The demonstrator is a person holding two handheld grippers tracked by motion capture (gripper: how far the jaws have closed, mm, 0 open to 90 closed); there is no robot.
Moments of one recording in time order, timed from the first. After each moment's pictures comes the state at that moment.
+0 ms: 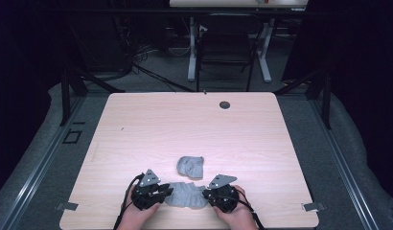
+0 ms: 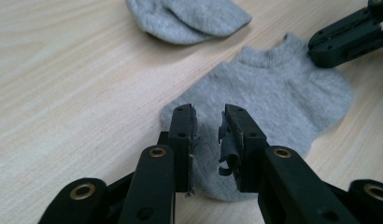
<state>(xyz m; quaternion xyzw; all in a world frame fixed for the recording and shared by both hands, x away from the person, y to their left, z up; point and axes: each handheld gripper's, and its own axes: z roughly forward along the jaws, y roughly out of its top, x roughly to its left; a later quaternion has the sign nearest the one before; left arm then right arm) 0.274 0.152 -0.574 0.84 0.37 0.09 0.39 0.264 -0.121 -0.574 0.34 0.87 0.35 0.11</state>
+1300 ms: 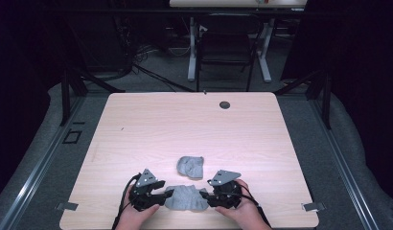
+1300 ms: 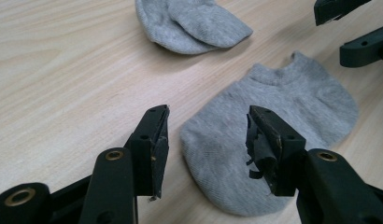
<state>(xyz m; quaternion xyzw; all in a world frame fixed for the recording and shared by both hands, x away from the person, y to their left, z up) 0.272 0.158 -0.566 0.83 0.38 0.10 0.40 0.269 -0.126 -0.553 0.29 0.87 0.38 0.12</state>
